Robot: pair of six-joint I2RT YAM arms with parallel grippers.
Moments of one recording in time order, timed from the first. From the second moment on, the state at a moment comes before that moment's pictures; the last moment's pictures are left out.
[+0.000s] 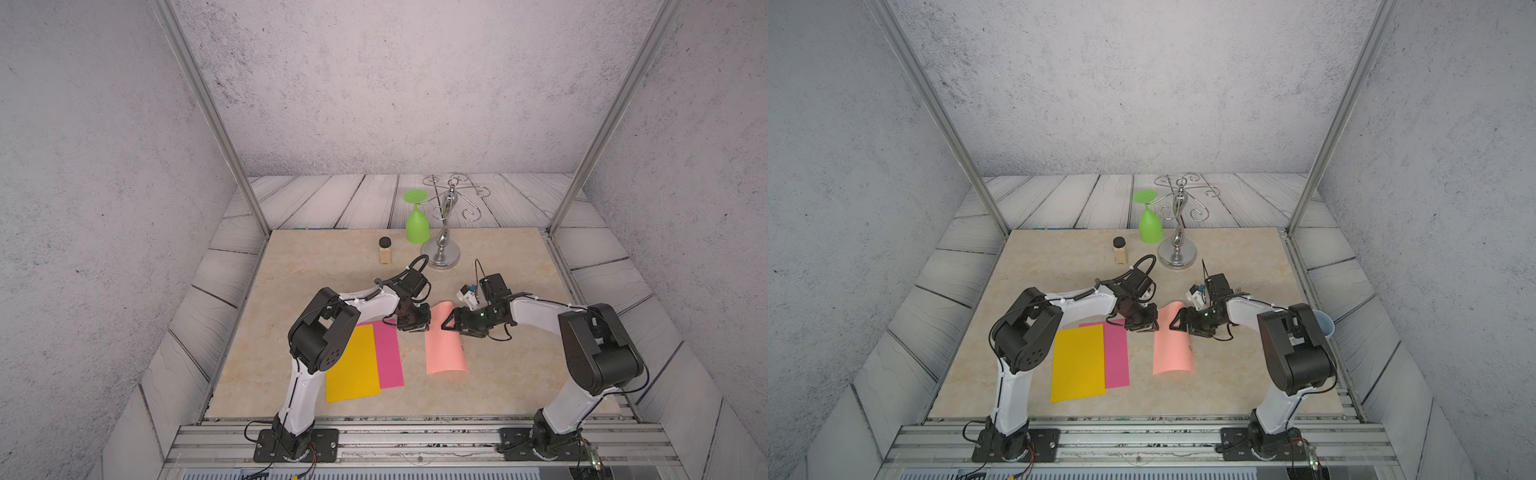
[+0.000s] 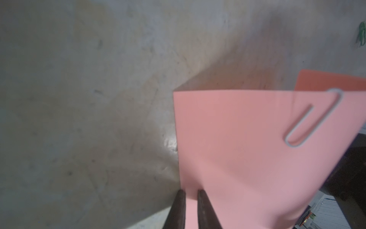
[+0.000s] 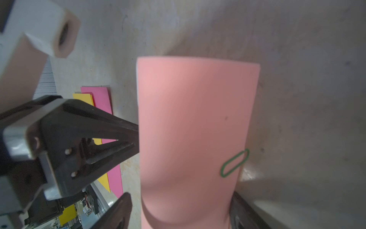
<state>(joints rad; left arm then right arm) -0.74 2.08 1.39 -0.49 0.37 -0.73 0.30 1.71 0.88 -0.38 -0.65 0.31</state>
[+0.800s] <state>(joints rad) -0.74 2.09 1.40 -0.47 0.40 -0.73 0.35 1.72 0.88 -0.37 -0.64 0.37</state>
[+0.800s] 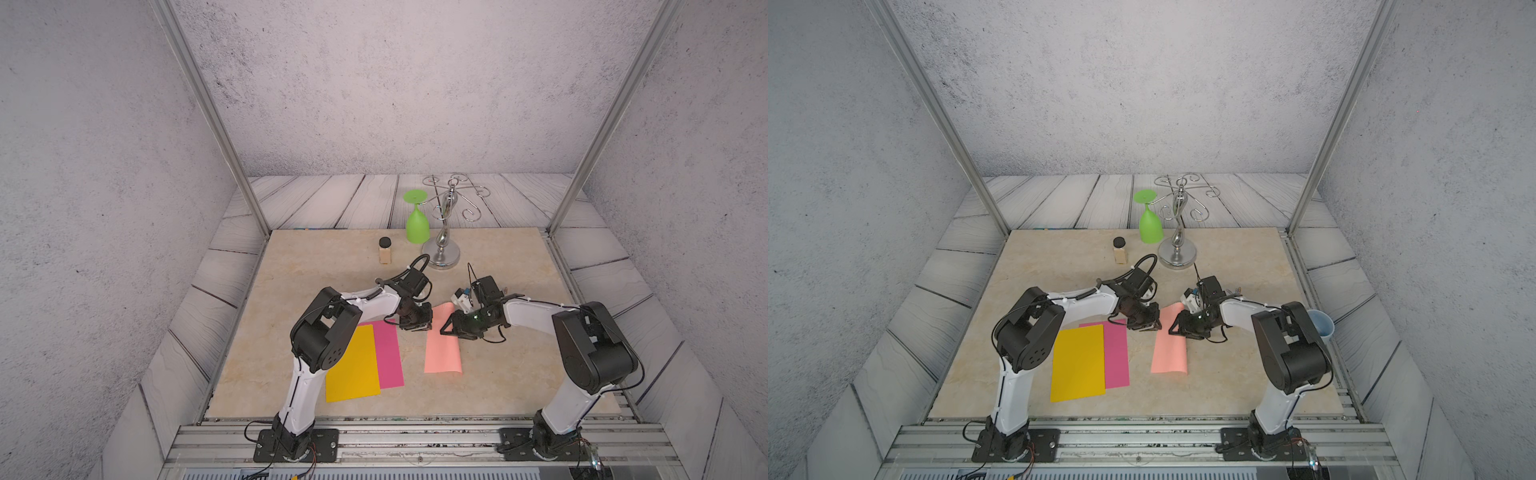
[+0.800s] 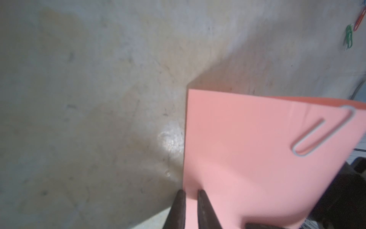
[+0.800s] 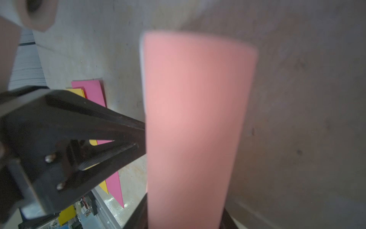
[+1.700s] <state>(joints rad) -0.61 1.74 1.18 -0.29 0.48 -0.66 0.19 1.53 0.88 -0.40 -0.93 0.38</state>
